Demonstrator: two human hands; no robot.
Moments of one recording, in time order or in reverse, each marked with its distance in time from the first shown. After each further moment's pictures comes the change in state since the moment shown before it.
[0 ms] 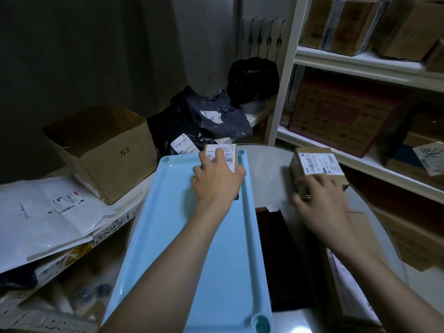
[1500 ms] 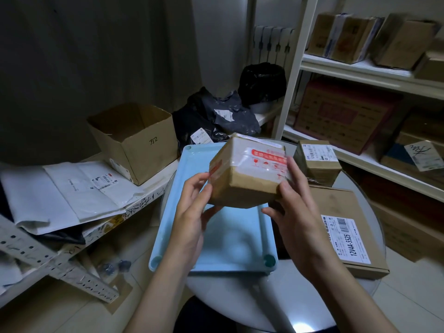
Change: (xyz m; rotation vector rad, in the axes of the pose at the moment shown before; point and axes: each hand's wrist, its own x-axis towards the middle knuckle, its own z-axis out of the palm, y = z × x) left_hand -0.168 -0.093 -0.099 -1.452 -0.159 -0.038; right_hand -0.145 -0.089 -0.049 1.502 -0.239 -0.050
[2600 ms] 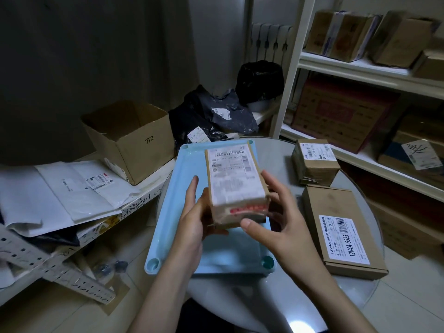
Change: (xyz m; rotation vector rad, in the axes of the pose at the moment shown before) left_hand 0.000 -0.012 0.002 0.070 0.008 -0.209; right_hand -0.012 0.020 -0.002 -0.469 -0.098 -0.149
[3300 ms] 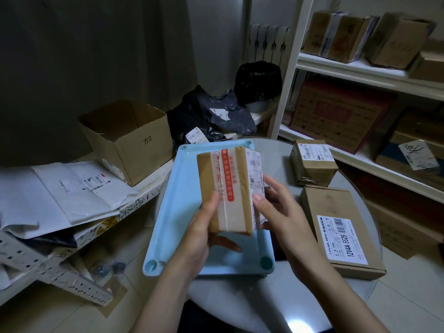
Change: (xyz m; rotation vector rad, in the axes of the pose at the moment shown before) left_hand -0.009 0.003 0.007 -0.048 -0.236 -0.040; right_hand 0.017 0.001 -0.003 0.112 0.039 0.188
